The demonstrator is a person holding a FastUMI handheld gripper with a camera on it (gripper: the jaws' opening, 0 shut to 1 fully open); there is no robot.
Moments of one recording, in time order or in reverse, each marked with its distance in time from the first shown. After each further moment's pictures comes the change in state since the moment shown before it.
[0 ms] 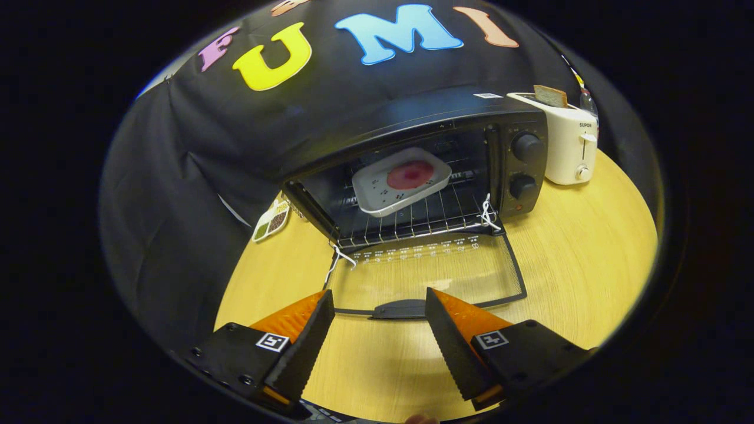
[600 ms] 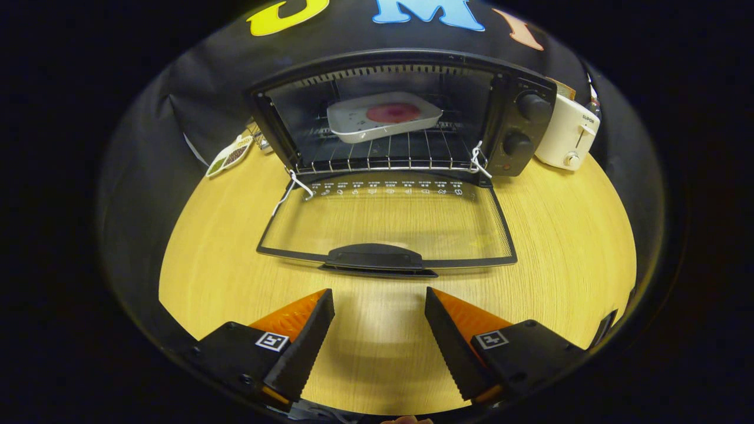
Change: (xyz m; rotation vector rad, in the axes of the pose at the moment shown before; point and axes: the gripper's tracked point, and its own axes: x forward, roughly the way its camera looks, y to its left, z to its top) arm 0.022 -0.042 -0.063 -0.119 0.233 -0.221
